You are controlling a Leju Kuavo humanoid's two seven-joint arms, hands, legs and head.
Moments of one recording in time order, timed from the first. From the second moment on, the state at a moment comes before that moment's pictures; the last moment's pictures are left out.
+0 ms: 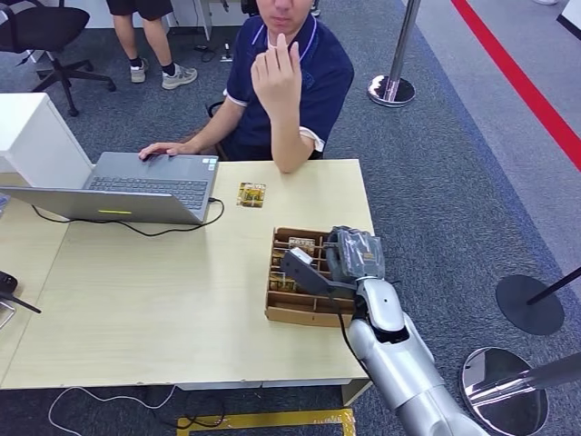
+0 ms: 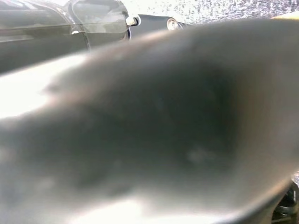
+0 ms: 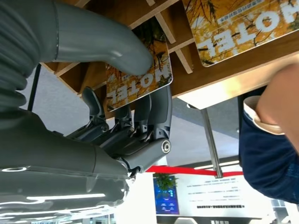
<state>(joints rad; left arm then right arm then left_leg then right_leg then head) -0.11 0.05 -1.51 -0.16 1.55 0.06 -0.32 -0.33 0.07 0.35 -1.16 1.20 -0.23 0.08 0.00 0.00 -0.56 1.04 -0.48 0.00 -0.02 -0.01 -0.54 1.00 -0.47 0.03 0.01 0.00</state>
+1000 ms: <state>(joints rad) -0.10 0.05 -1.51 -0.16 1.55 0.04 -0.37 -0.30 0.06 0.37 -1.41 1.14 -0.21 0.05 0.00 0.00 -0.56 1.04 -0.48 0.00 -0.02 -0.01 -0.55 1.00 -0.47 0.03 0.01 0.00</state>
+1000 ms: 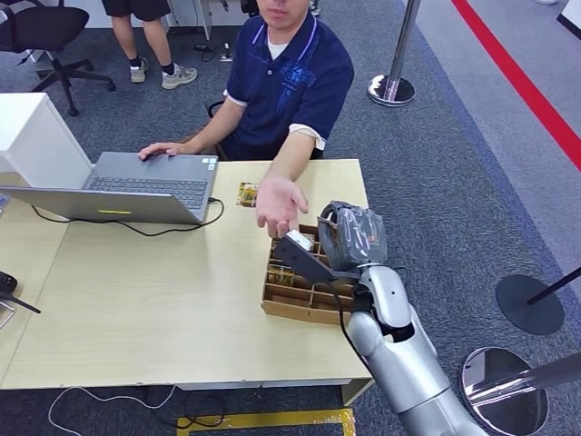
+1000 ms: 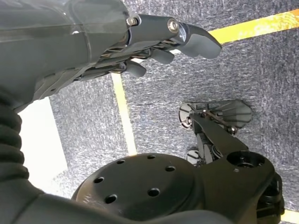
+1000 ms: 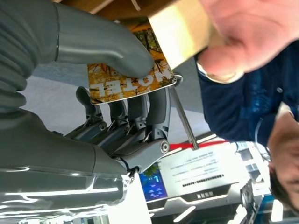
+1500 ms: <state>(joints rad) -0.10 0.05 -1.51 -0.16 1.55 0.04 -0.38 -0.27 0.05 0.41 -1.60 1.11 -0.18 0.04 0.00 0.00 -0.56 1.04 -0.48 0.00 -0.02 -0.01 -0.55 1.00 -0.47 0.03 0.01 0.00</state>
